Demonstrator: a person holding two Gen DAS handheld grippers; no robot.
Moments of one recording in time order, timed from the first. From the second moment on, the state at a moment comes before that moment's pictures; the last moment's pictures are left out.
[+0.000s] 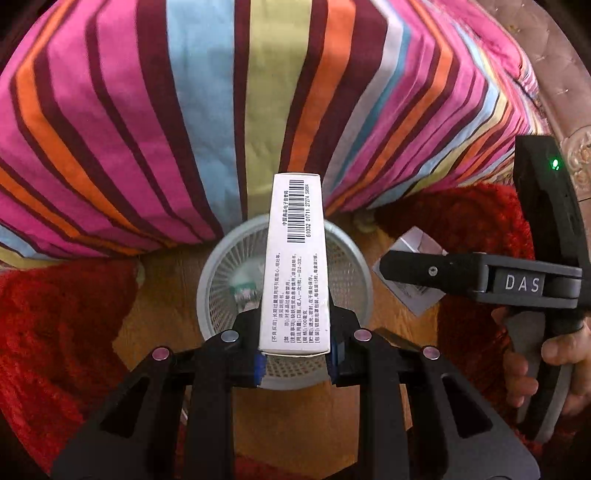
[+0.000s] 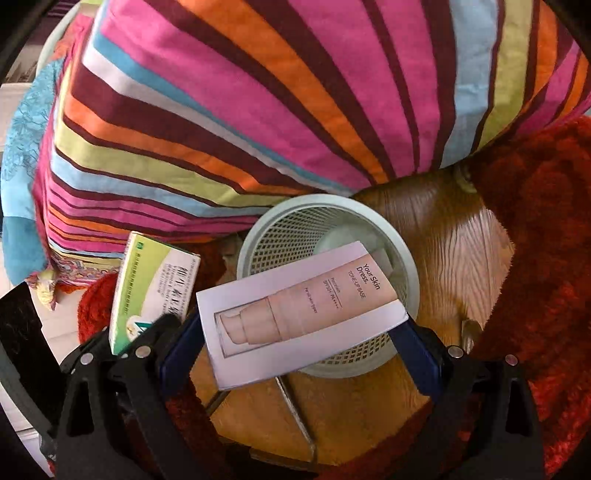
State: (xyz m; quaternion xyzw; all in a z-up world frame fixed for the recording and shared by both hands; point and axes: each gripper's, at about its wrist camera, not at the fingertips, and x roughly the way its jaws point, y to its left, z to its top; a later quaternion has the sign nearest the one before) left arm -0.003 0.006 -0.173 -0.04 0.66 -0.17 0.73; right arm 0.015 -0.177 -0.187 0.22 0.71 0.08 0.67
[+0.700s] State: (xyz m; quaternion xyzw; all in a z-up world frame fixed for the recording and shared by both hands) left arm 0.003 0.008 -0.226 -0.03 0.75 -0.13 0.65; right arm 0.019 -0.163 -0.237 0.21 0.77 0.06 0.60
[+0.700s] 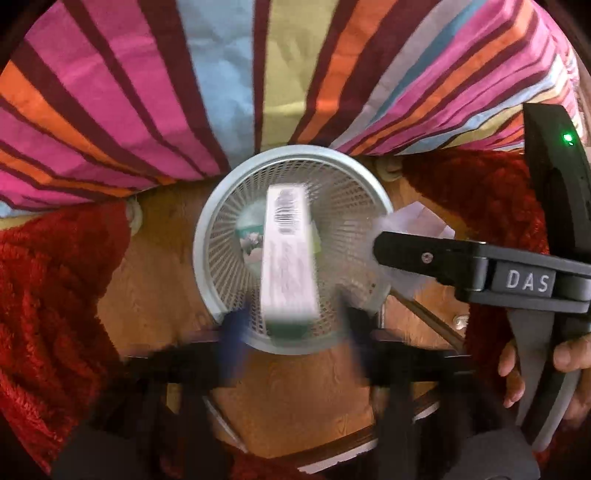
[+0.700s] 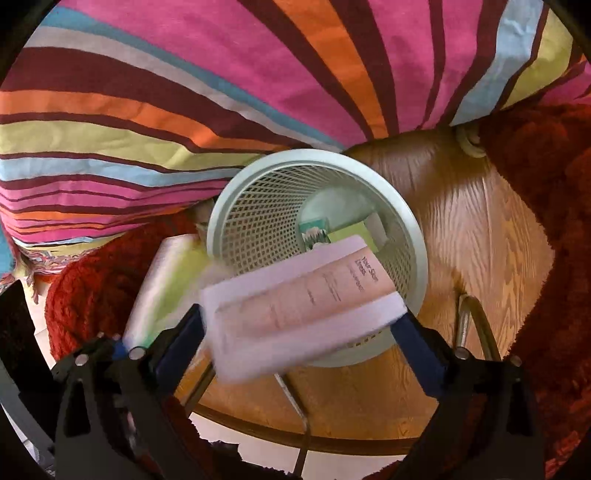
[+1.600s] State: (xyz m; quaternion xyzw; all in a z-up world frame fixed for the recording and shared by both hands) left arm 0.004 0.025 -0.168 -0.02 0.65 -0.09 0.75; right arm 0.023 -0.182 -0.128 0.17 0.59 0.06 0.78
